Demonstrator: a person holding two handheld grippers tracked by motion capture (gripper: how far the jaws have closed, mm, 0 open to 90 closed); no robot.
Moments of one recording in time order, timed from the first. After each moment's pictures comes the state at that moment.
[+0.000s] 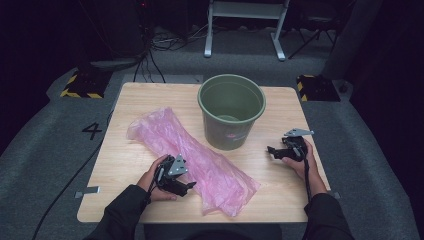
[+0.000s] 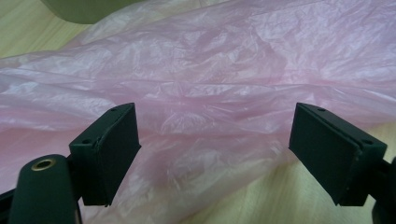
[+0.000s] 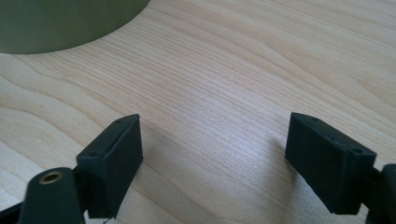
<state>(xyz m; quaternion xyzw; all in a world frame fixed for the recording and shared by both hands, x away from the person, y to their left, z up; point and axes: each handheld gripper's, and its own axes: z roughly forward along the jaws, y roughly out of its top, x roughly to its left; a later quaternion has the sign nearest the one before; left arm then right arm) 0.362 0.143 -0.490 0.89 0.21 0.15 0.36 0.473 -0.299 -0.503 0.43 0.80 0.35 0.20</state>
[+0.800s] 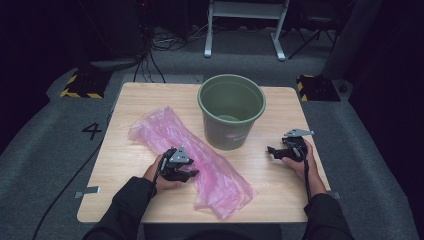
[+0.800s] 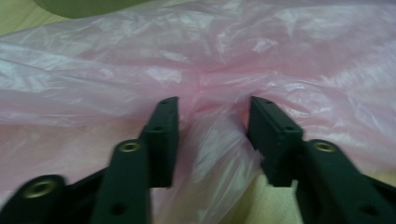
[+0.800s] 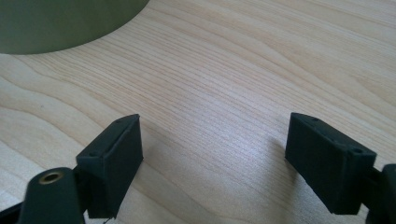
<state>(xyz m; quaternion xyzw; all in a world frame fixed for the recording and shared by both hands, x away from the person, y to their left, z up) 0.397 0.143 -0.501 0.89 0.22 0.10 0.39 0.472 -0.299 -0.503 0.44 0.80 0.35 0.20</state>
